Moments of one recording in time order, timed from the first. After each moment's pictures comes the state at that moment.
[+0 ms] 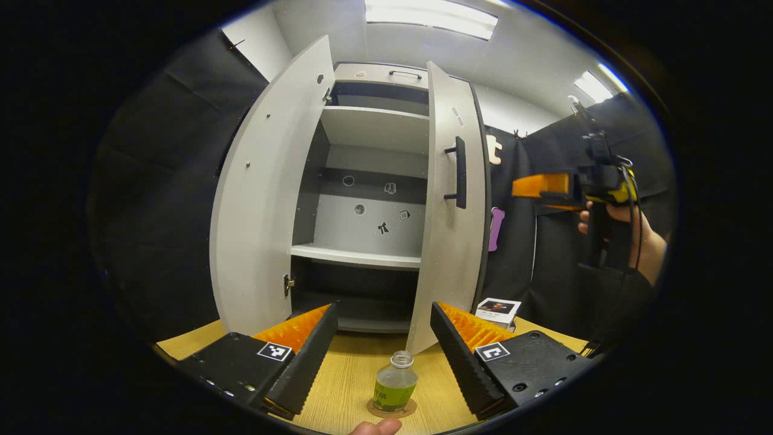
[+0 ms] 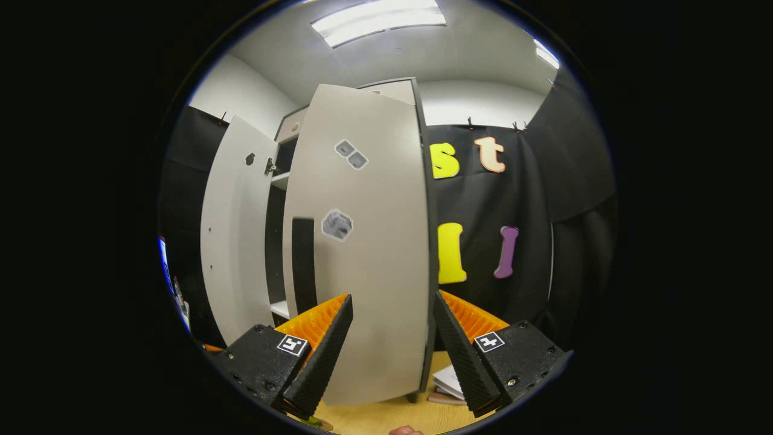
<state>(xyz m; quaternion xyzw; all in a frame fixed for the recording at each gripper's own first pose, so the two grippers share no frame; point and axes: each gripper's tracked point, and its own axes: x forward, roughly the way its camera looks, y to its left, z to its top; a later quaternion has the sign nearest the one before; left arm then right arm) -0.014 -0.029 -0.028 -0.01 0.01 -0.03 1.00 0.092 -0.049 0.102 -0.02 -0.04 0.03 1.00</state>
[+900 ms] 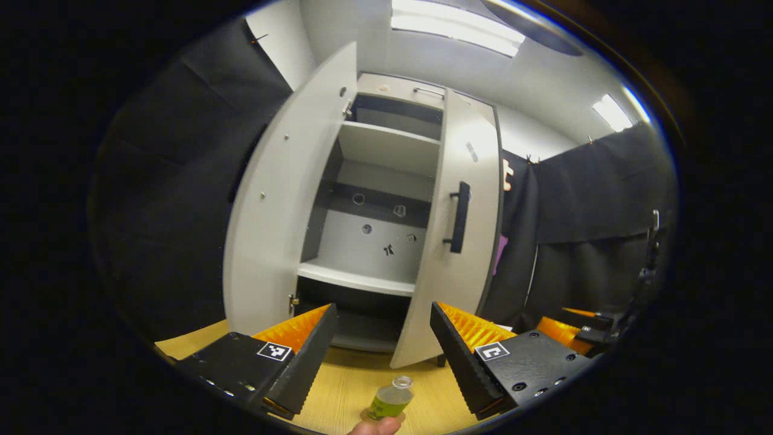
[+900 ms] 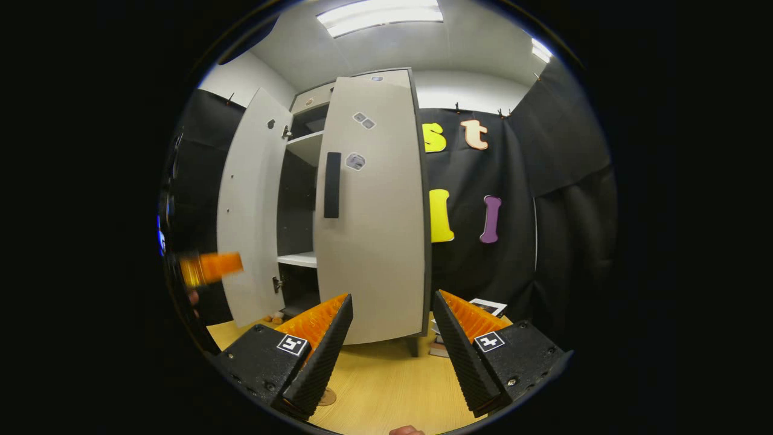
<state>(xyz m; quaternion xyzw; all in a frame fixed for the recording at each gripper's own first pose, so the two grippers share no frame) -0.014 0.032 0.059 -0.07 -0.04 0.00 1.00 0.013 -0.033 -0.021 -0.05 0.00 0.02 1.00</state>
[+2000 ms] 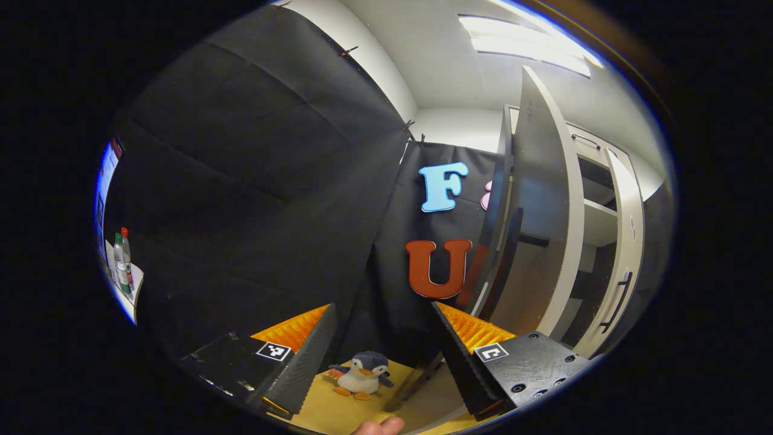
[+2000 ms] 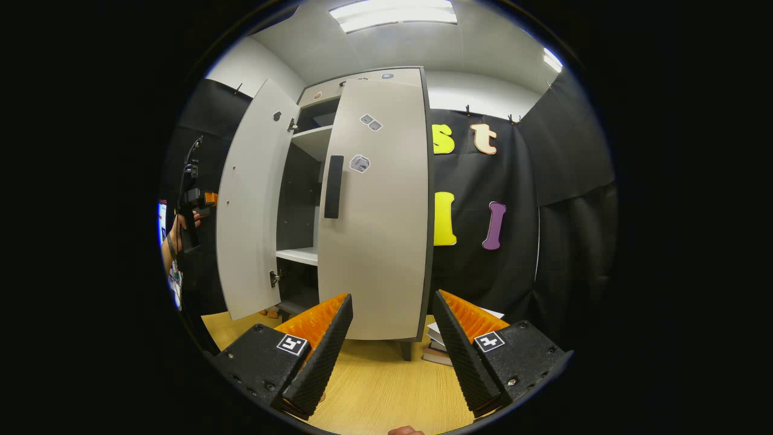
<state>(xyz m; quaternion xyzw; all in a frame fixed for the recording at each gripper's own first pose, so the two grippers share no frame) 0.043 0.280 0.104 -0.10 -0.09 0.21 0.97 0.028 -0.042 -0.011 -0.07 0.00 0.02 1.00</state>
